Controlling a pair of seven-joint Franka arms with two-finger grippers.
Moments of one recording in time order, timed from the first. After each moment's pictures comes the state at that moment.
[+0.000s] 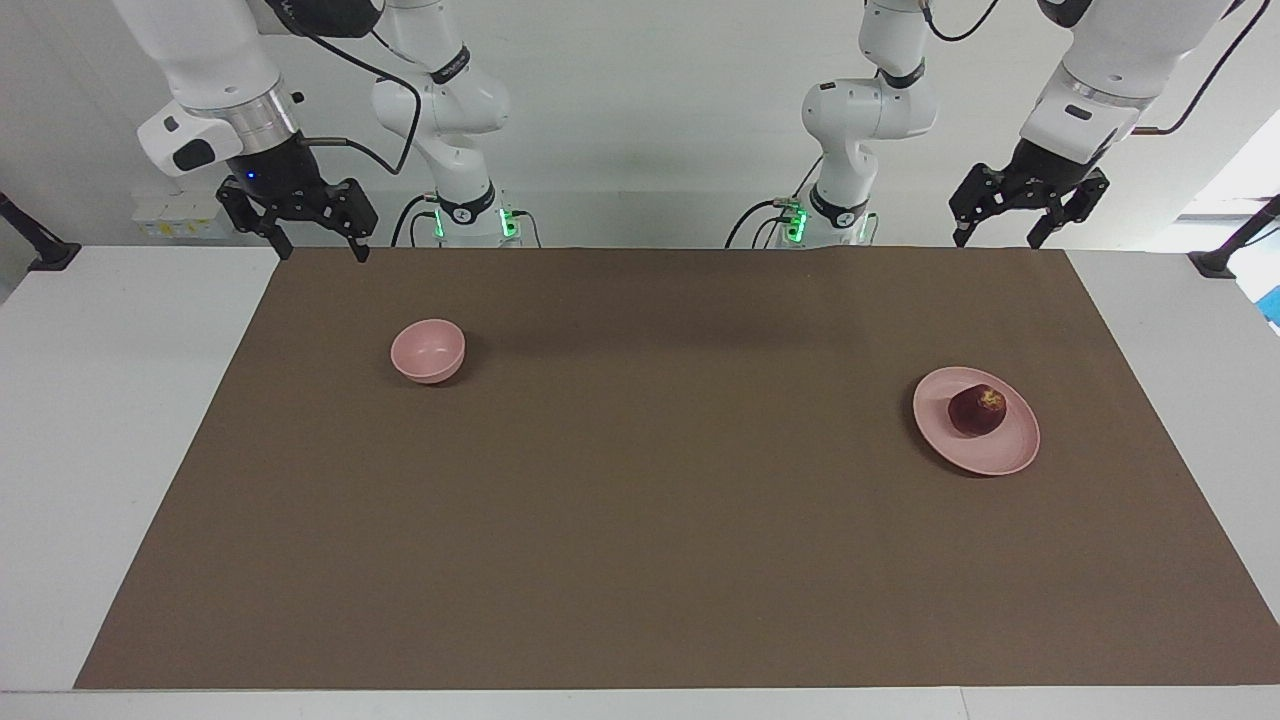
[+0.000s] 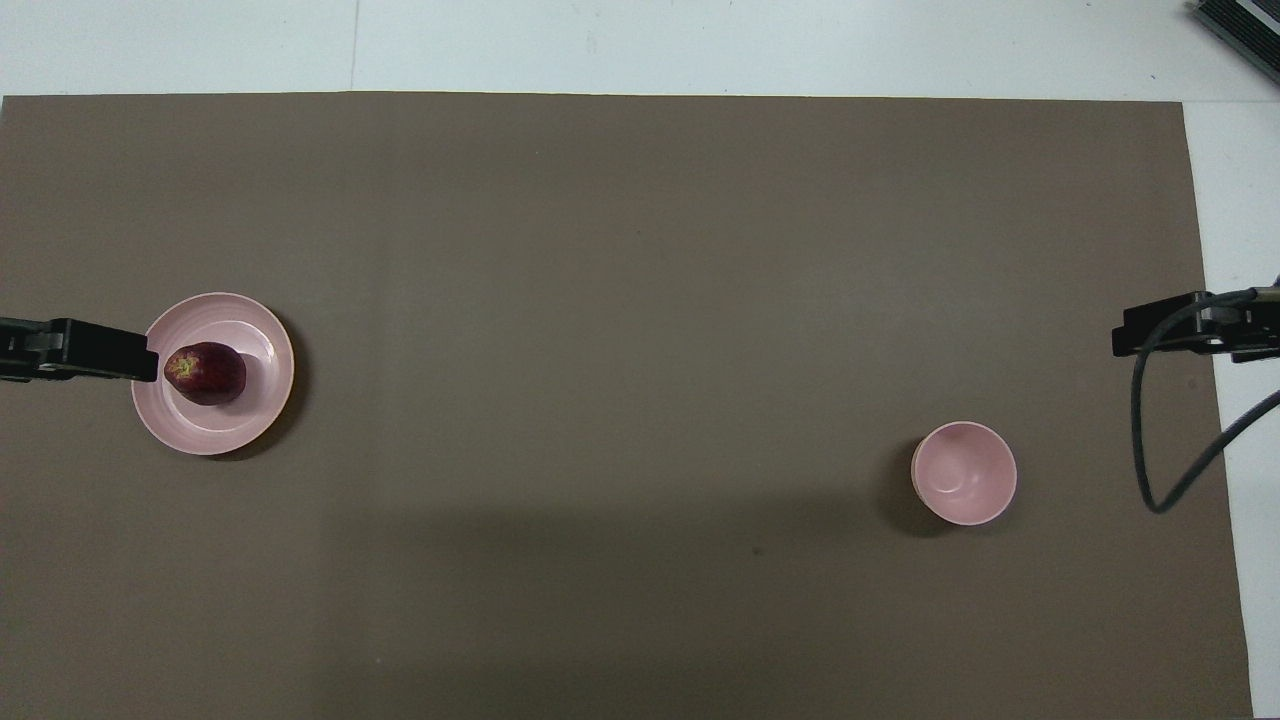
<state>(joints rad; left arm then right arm) -0.04 -0.10 -0.05 -1.61 -0.04 1.52 -0.02 -0.01 -0.05 -0.02 -1.59 0.01 1.55 0.05</state>
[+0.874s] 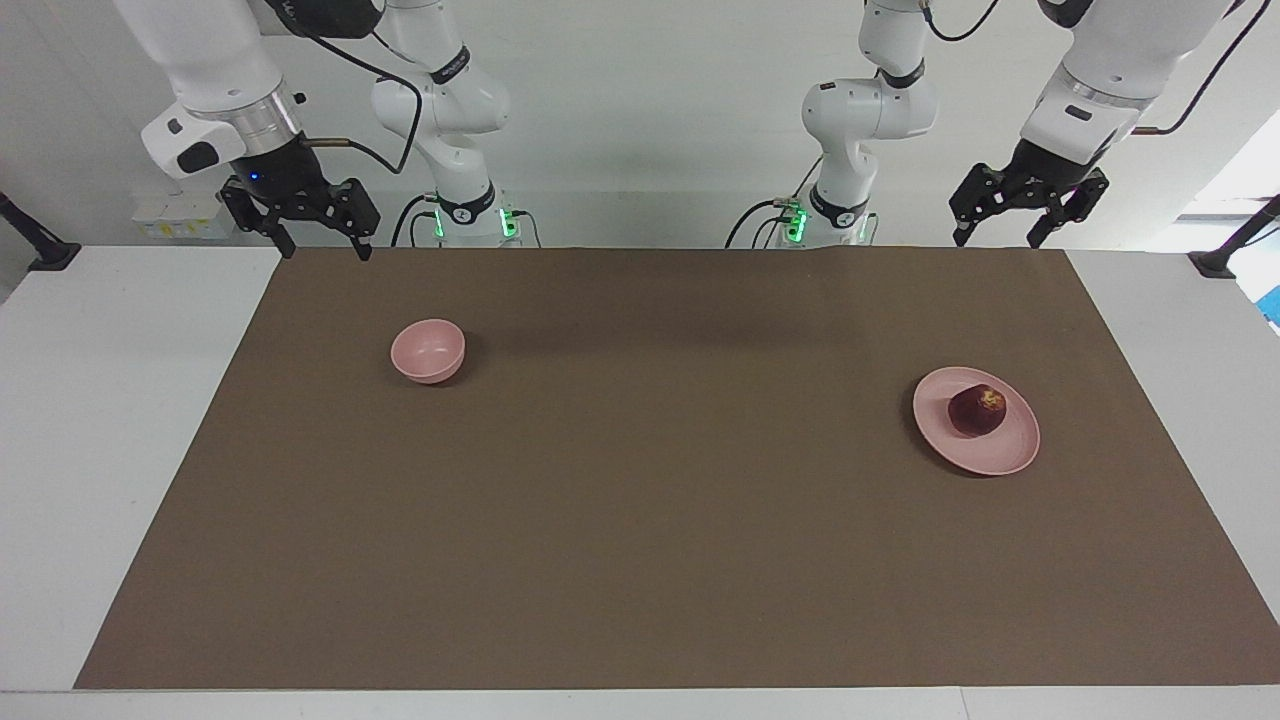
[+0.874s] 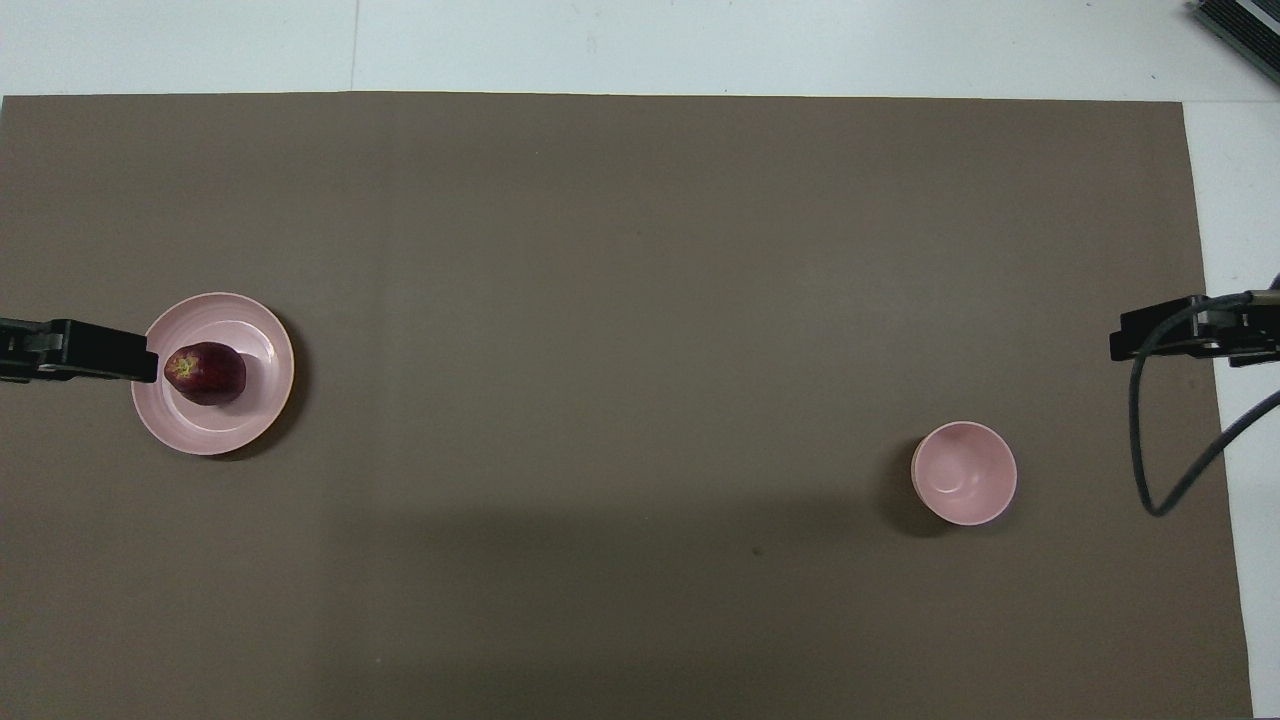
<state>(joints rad) -0.04 -0.10 -0.05 -1.61 -0.04 1.52 -0.02 -0.01 -0.05 -0.01 -1.59 0.01 1.54 0.05</state>
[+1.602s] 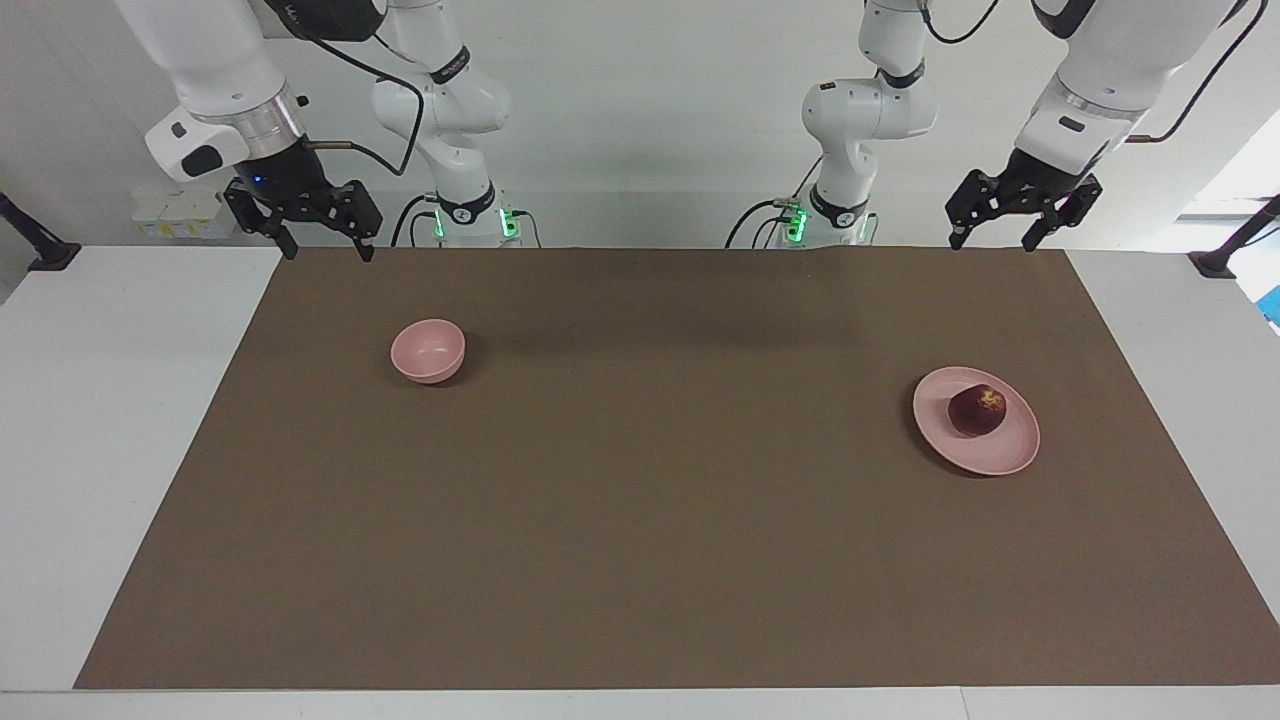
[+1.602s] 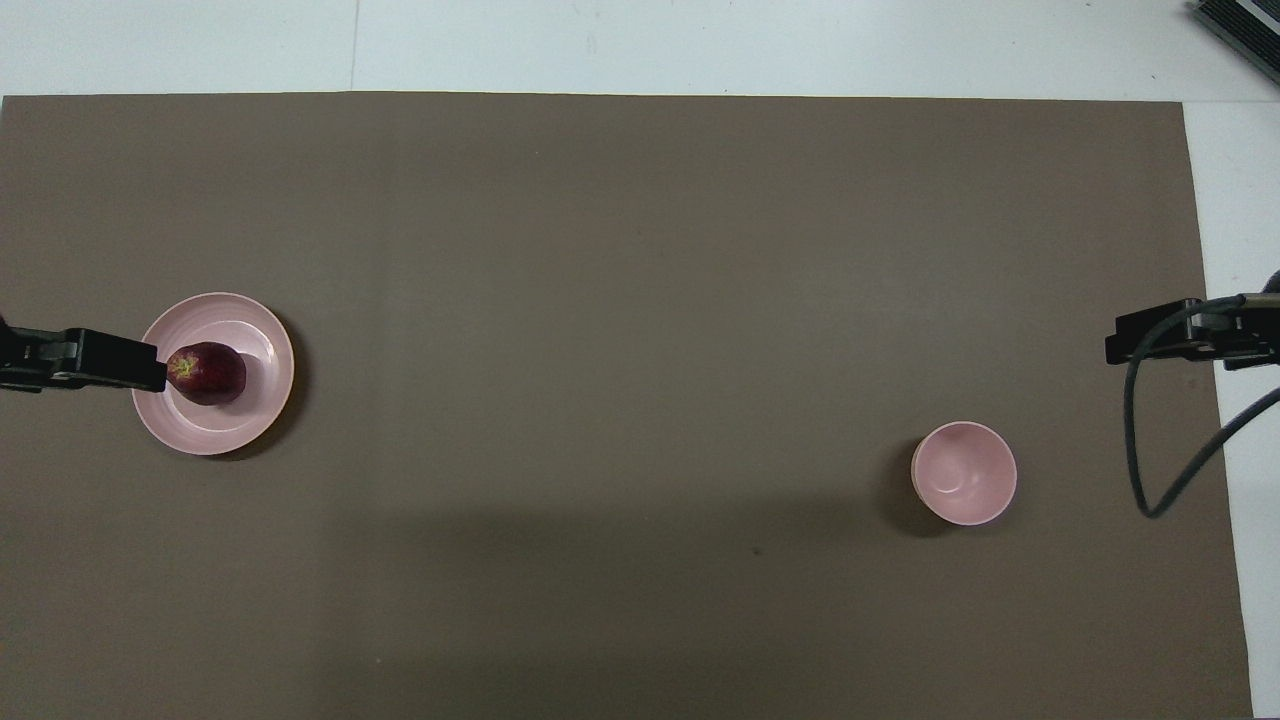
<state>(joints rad) -0.03 -0.11 -0.05 -1.66 -0.04 1.53 -0.02 -0.01 -0.05 -0.01 -1.60 0.01 1.54 0.05</state>
